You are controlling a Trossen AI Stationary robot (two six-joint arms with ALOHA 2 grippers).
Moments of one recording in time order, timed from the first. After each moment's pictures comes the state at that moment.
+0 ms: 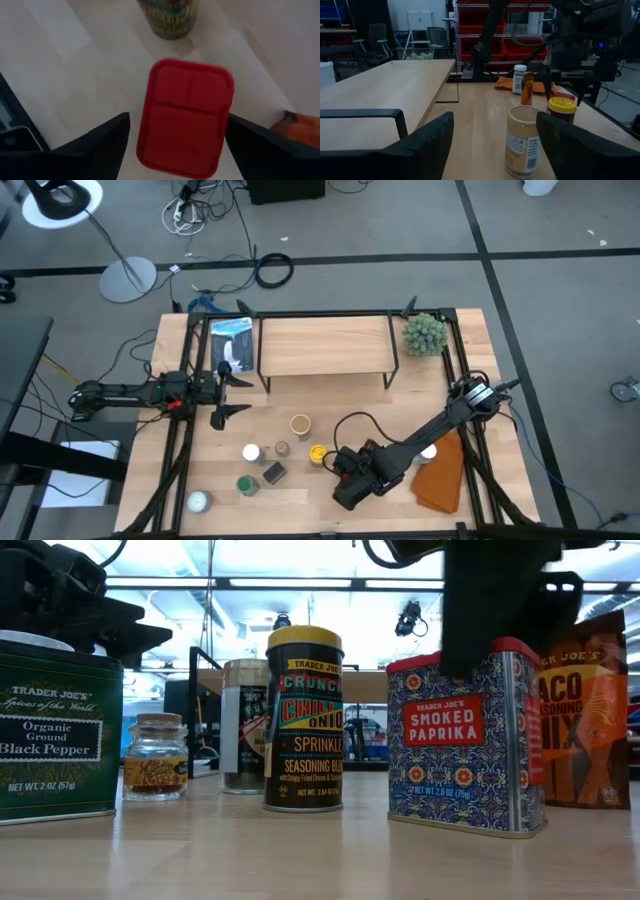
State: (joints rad) left arm -0.03 0.05 0.01 0.06 0.00 0.00; right arm 0.58 2.04 1.63 -0.90 0.24 1.17
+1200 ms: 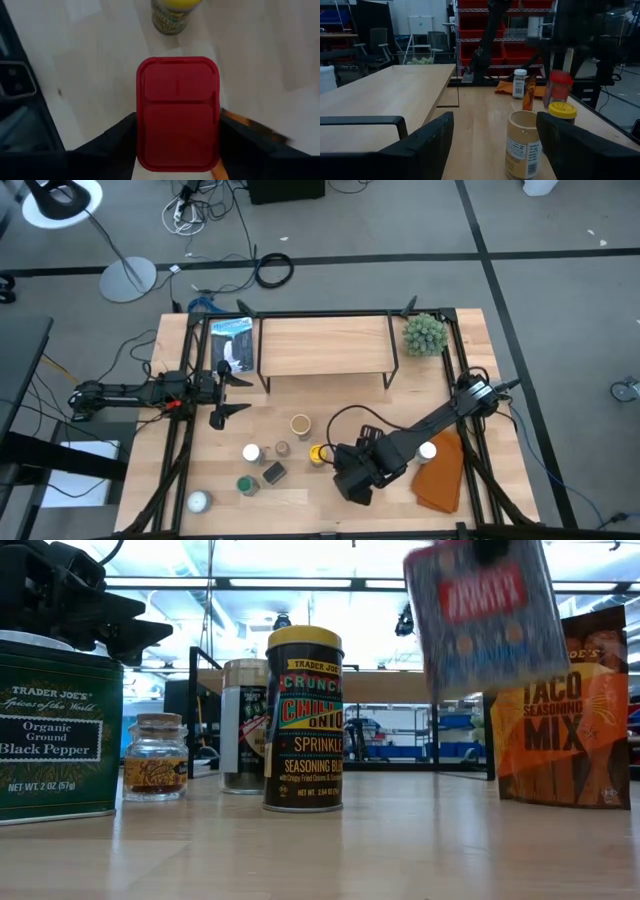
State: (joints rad) left arm -0.03 0.05 0.01 0.08 0.00 0.00; right arm 0.55 2.03 1.93 -1.30 0.20 0.81
